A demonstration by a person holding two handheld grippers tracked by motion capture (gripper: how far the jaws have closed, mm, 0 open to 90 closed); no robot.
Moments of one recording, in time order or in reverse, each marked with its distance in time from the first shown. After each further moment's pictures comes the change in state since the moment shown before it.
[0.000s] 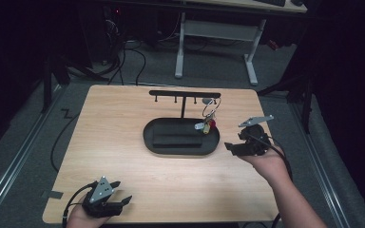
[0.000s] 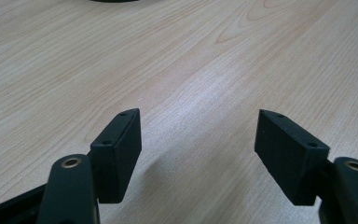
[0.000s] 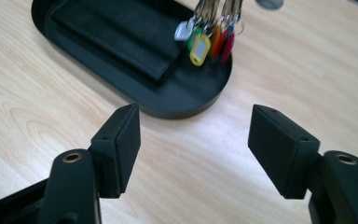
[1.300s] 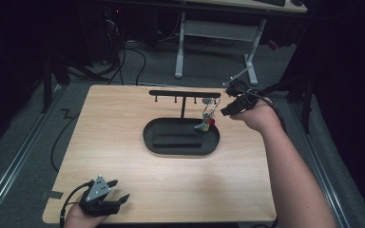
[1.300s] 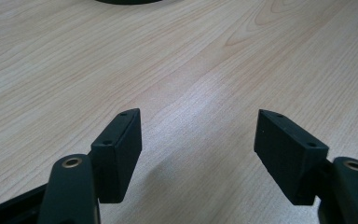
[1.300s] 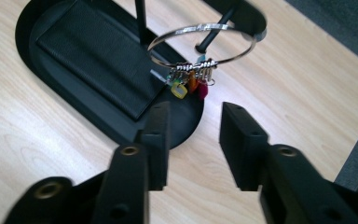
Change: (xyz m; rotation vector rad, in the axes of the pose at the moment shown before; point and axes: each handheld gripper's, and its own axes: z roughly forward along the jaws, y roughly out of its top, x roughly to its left) left arm 0.007 -0.001 -0.005 -0.015 0.008 -0.018; right arm -0.022 0.127 0.001 0.223 -0.015 -0.075
